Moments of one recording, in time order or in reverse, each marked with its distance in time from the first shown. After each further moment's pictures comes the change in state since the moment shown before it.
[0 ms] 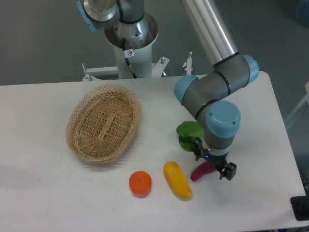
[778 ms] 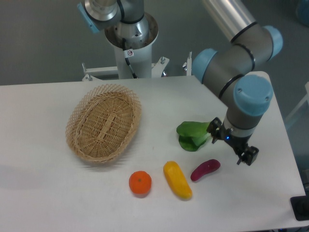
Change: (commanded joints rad) arm 0.080 0.058 0.092 -0.247 -0.011 0.205
